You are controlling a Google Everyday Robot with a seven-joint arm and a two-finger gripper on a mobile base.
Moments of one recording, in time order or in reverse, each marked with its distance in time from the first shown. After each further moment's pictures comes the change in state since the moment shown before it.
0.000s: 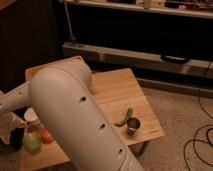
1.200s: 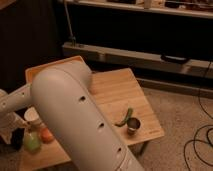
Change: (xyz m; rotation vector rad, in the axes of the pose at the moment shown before) arm -0.002 -0.005 0.014 -0.022 -0.012 0.043
